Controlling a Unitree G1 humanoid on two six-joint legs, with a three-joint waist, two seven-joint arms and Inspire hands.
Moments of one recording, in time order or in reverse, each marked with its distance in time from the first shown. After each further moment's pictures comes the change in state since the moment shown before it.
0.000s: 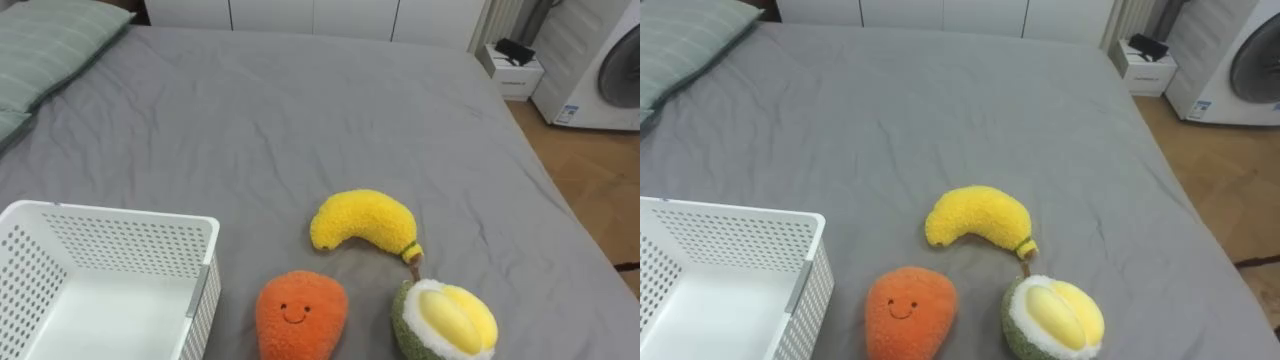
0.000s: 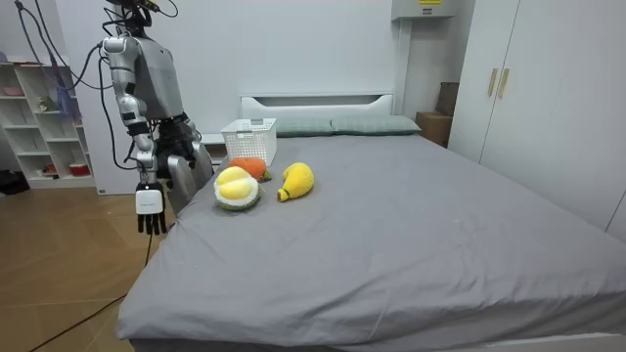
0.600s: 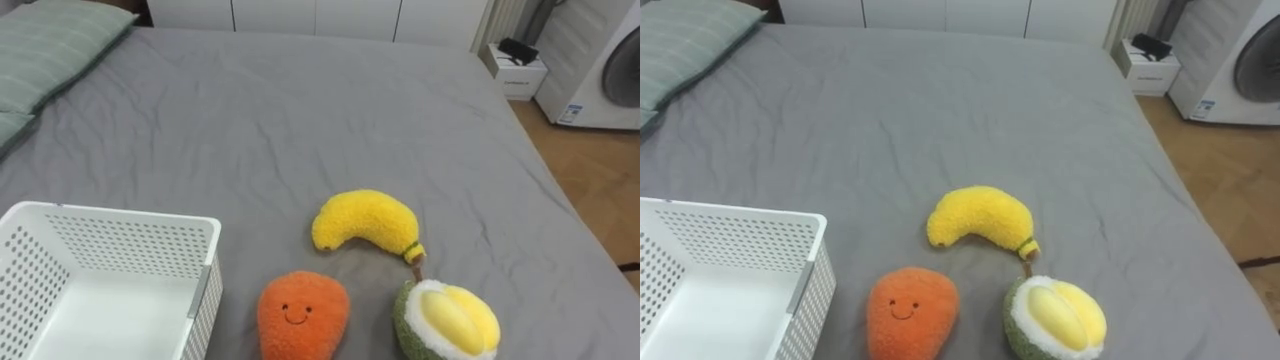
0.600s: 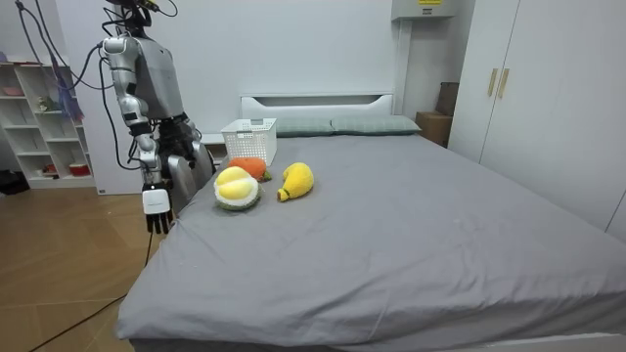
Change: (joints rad) left arm 0.004 0.000 0.009 0.000 0.001 -0.034 0.050; right arm -0.016 -0.004 -0.001 -0.001 0.034 -0.042 -0.005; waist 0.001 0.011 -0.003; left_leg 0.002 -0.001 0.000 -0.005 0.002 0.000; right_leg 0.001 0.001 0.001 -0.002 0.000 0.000
